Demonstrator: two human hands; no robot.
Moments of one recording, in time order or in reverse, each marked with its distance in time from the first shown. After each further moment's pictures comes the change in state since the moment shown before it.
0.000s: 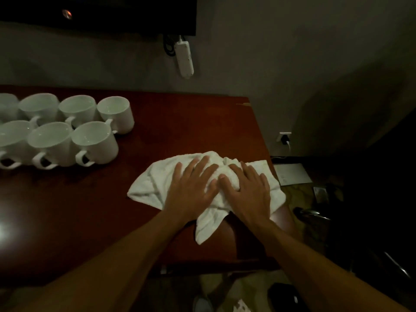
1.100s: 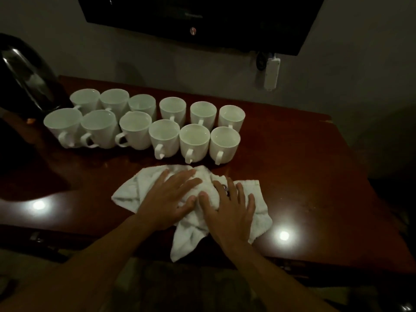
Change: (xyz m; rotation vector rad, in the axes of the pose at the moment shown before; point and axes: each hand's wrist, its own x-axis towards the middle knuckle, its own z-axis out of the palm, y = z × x) left_hand -0.170 -0.308 -0.085 -0.184 0.078 0.063; right_hand -0.092 -0.315 0.116 -0.028 0.005 -0.042
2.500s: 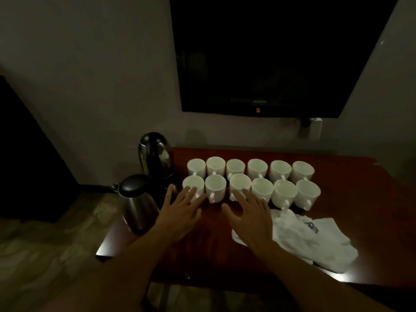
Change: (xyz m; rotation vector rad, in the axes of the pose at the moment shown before) left_hand -0.106 -0.174 -0.270 0.539 -0.188 -0.156; right_hand -0.012 -0.295 -0.057 0.204 0.128 -0.134
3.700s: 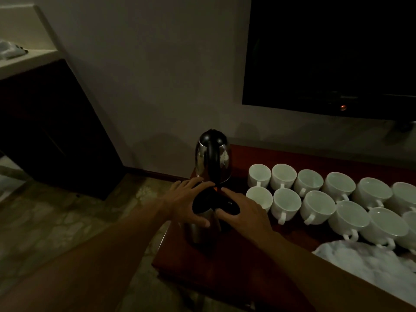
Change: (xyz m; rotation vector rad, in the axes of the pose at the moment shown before) left_hand 0.013 -0.214 -0.005 -0.358 -0.315 0.018; right_hand 0.080 -0.149 0.132 0.323 -0.479 -0.202
